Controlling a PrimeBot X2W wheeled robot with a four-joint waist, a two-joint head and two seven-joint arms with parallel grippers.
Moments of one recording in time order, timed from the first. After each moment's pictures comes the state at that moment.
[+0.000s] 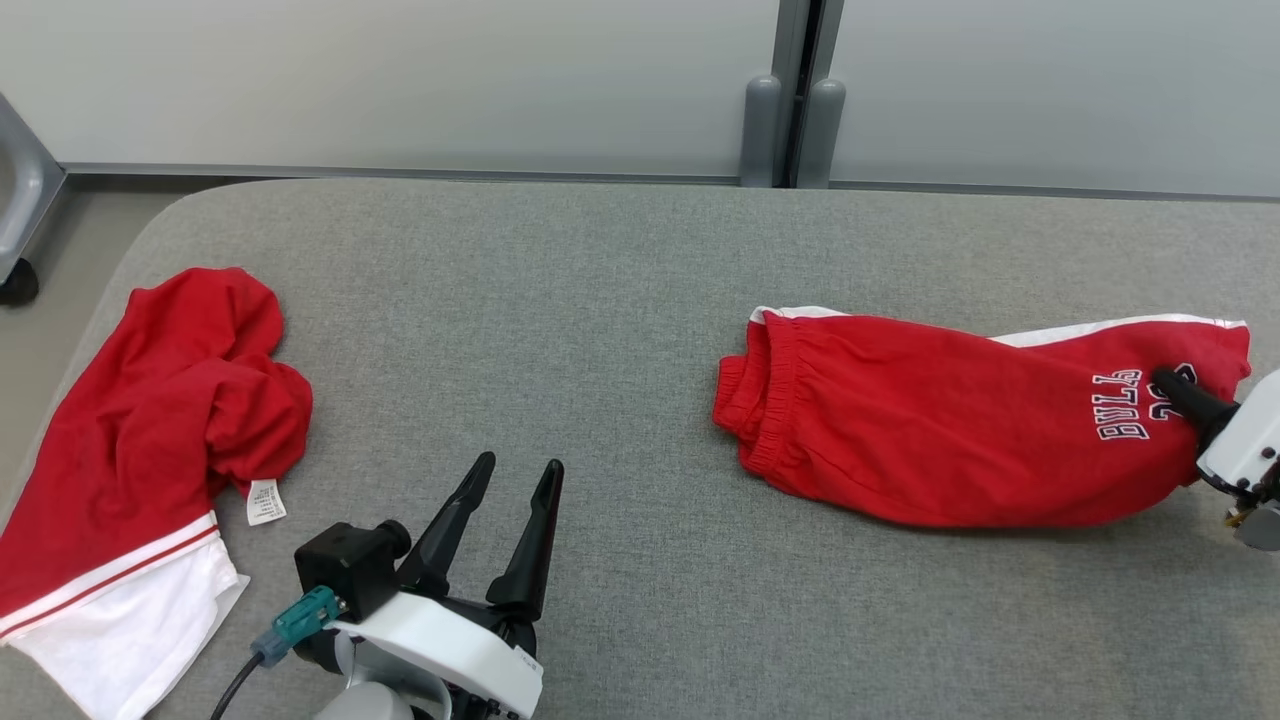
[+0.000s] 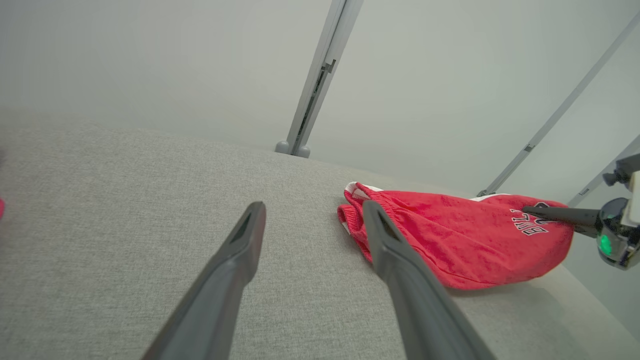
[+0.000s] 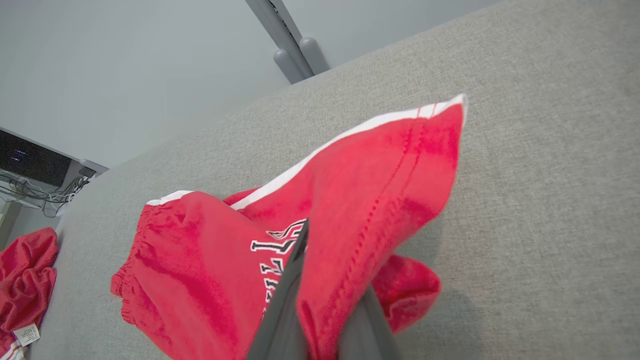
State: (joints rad) left arm -0.21 0.28 -0.63 0.14 -0.81 0.09 -0.26; right arm -0.76 -0.74 1.01 0.67 1.64 0.13 0.08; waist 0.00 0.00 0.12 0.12
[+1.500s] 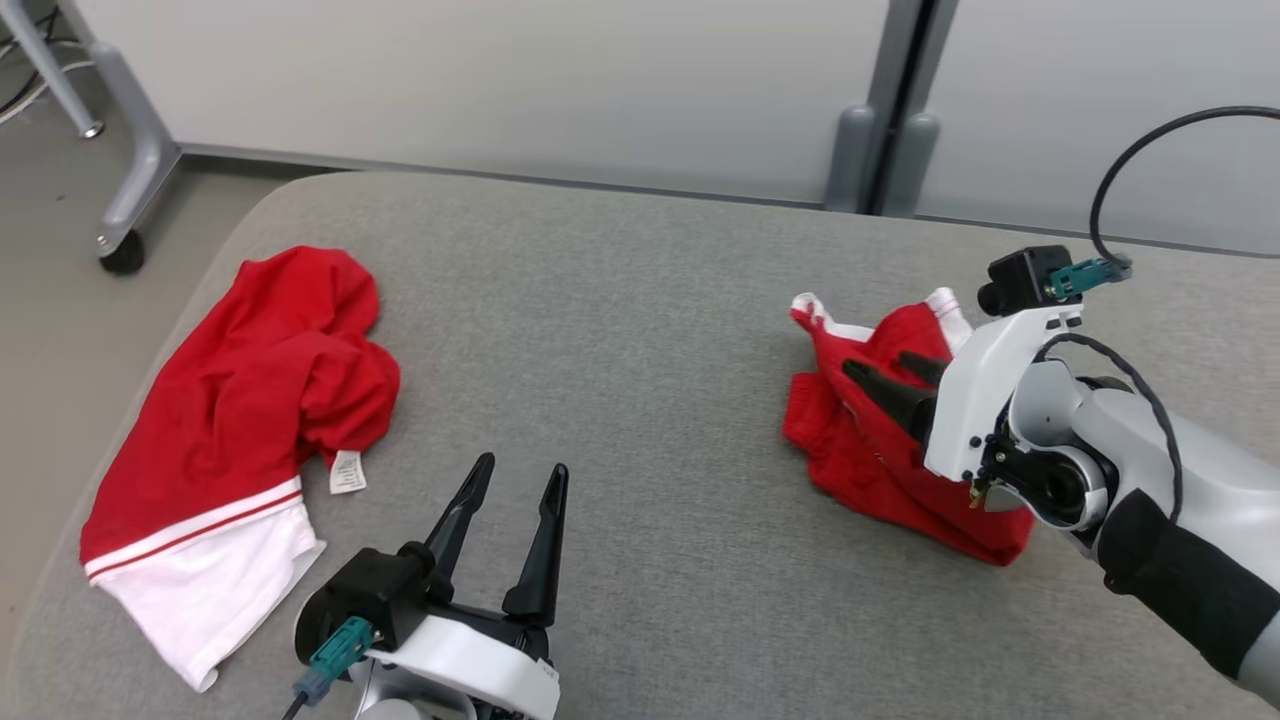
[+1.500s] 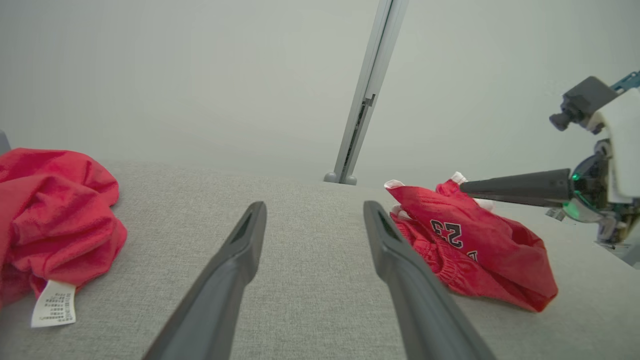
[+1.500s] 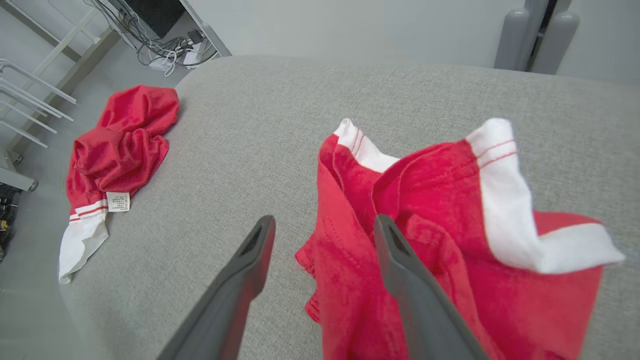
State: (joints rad) left arm -0.11 0.06 -0.37 0.22 -0.40 -0.03 -0.26; right arm -0.95 -0.40 1.23 0.72 1.43 0.13 0.15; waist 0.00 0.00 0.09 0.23
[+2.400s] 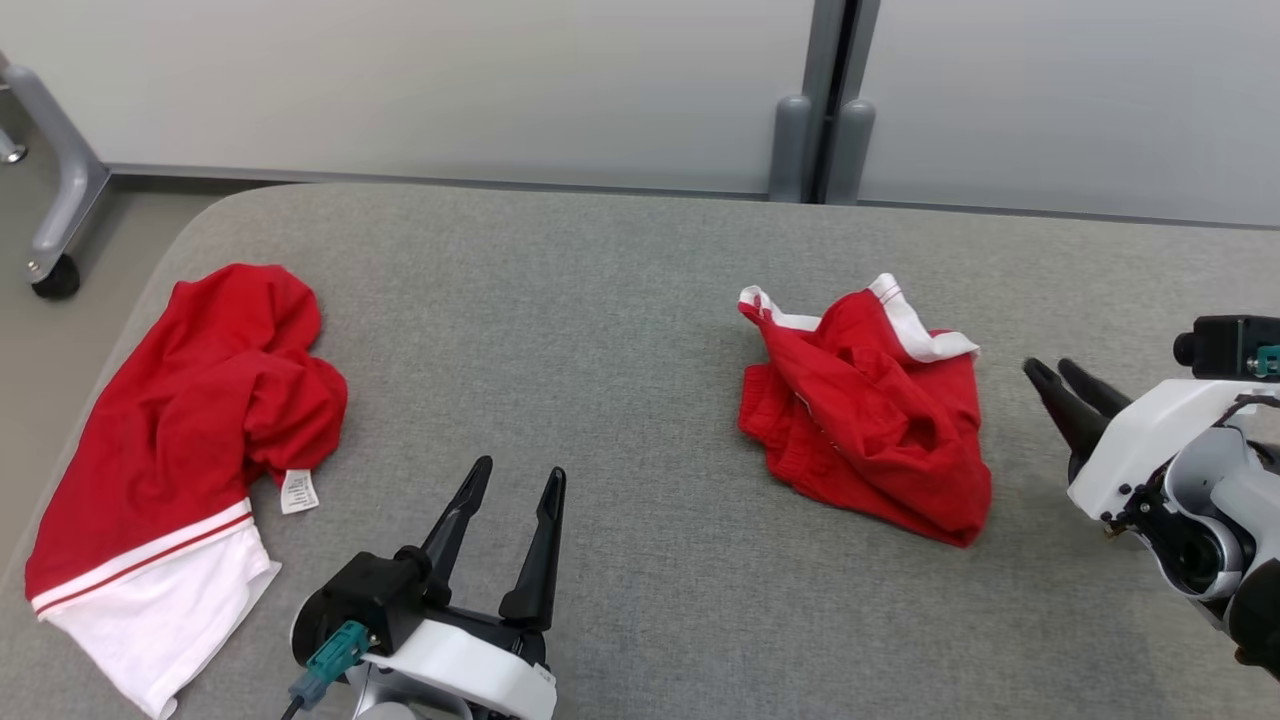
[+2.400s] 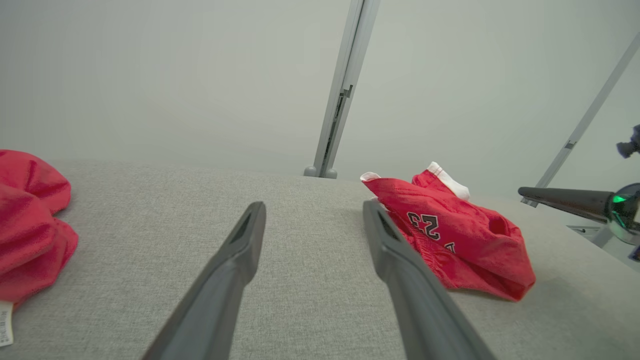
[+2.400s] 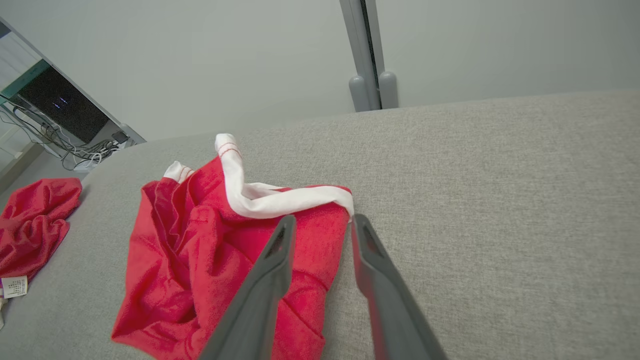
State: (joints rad) left arm -0.10 0.05 -0.33 0.22 -0.37 -0.06 -0.26; right arm -0.81 -0.60 1.18 0.67 1.47 0.13 -0.19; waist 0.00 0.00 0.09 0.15
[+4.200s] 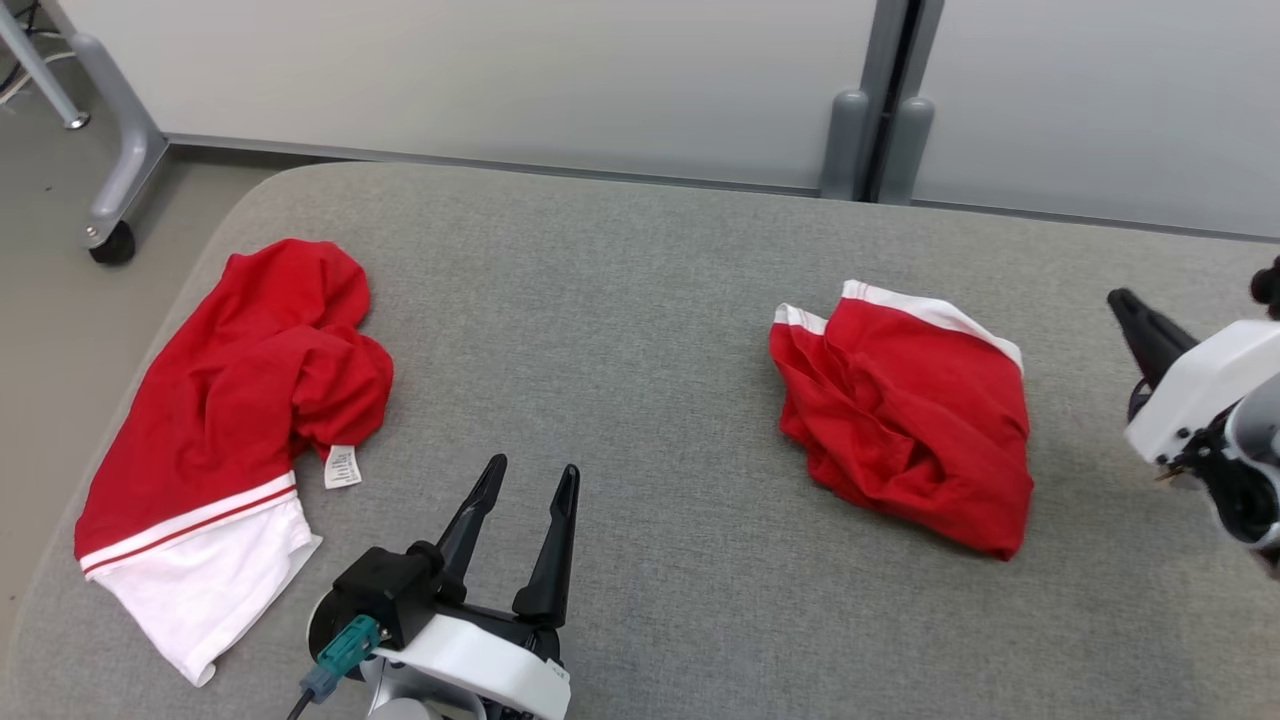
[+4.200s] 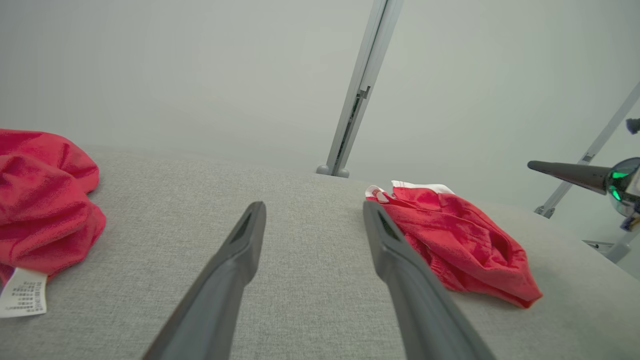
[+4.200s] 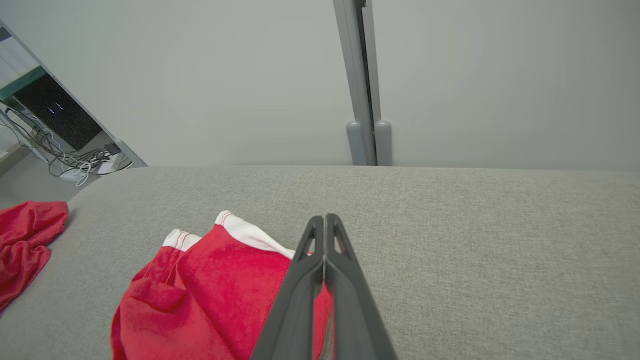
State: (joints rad) left arm -0.11 0.05 -0.37 0.23 -0.42 -0.04 -0.26; right arm -0.90 -0.66 1.21 0.71 1.47 0.13 -0.22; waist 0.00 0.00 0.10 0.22
